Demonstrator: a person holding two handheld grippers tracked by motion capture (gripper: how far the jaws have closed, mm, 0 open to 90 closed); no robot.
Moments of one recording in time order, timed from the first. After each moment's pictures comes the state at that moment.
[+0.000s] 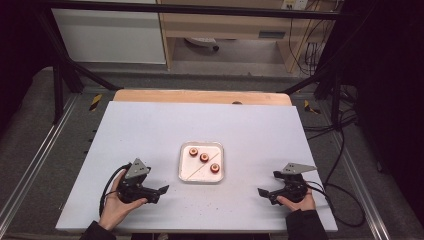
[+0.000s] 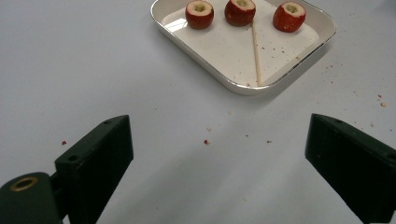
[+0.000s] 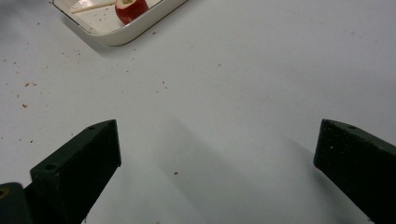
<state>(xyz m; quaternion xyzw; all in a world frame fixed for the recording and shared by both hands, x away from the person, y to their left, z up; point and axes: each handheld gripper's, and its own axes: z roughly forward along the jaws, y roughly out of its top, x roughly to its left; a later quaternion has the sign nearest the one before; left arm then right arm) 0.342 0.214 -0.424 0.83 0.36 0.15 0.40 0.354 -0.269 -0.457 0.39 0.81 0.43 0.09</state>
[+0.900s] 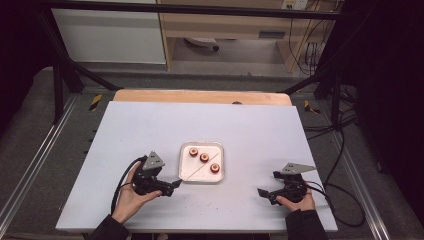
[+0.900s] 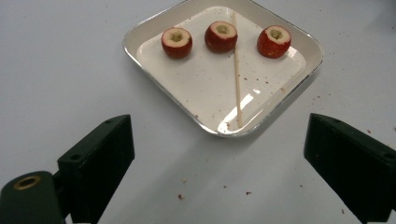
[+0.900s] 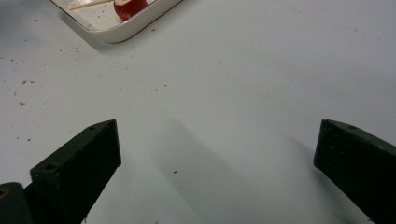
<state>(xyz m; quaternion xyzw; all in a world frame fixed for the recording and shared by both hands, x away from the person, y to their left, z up) 0.359 0.174 -0.412 0.84 0.35 0.14 0.39 0.354 -0.269 -0.458 0.39 0.81 0.43 0.09</state>
